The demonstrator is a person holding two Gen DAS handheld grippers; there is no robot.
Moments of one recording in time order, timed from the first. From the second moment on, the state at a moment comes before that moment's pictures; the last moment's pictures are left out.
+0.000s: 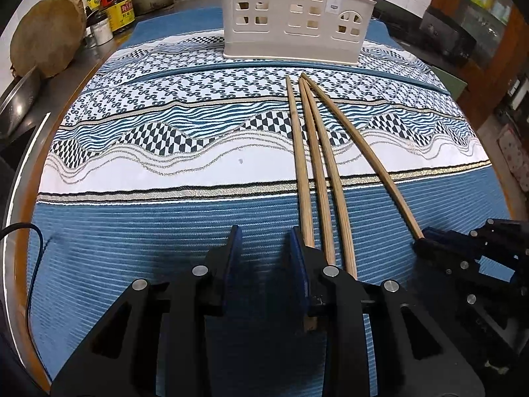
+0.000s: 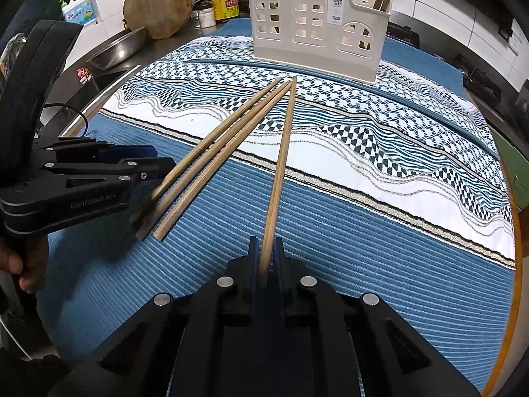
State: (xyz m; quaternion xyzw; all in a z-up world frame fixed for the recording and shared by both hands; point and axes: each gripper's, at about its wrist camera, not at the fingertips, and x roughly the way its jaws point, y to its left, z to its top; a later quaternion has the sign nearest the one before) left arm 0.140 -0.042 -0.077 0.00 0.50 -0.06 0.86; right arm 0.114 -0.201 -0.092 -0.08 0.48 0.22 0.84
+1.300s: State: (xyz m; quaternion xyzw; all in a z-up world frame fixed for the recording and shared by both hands) left arm 0.126 -0.043 -0.076 -0.05 0.50 -0.09 0.86; right arm 0.114 -0.203 -0.092 -0.07 0.48 0.22 0.84
